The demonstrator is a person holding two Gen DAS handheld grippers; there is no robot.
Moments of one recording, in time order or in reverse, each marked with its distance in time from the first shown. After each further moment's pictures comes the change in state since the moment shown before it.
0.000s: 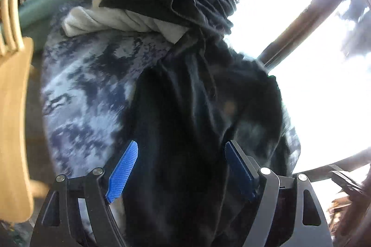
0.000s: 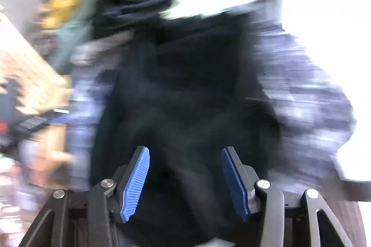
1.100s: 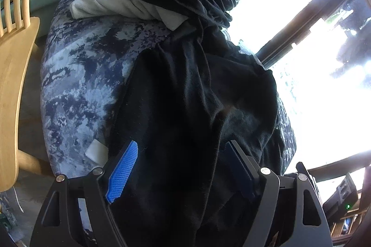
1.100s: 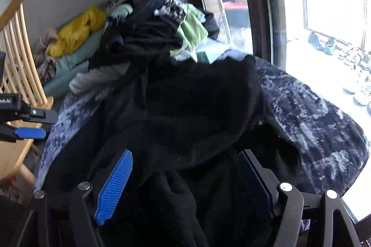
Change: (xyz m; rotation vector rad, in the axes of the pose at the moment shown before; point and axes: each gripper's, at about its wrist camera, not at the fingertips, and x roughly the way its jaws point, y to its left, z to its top) left arm -0.016 0.000 -0.038 -0.078 0.004 -0.041; right arm 0.084 0.043 -0.062 -0.085 -0.383 0.062
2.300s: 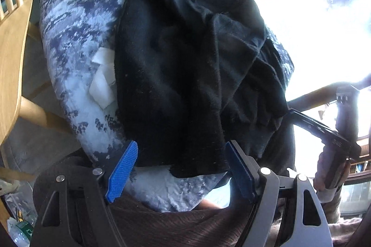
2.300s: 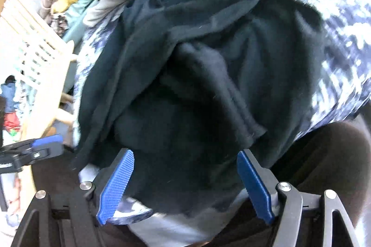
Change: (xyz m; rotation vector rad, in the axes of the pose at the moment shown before) left arm -0.023 0.019 -0.115 0.212 0.222 -0.017; right arm -0.017 -0.010 -0.052 0.185 0.465 0.153
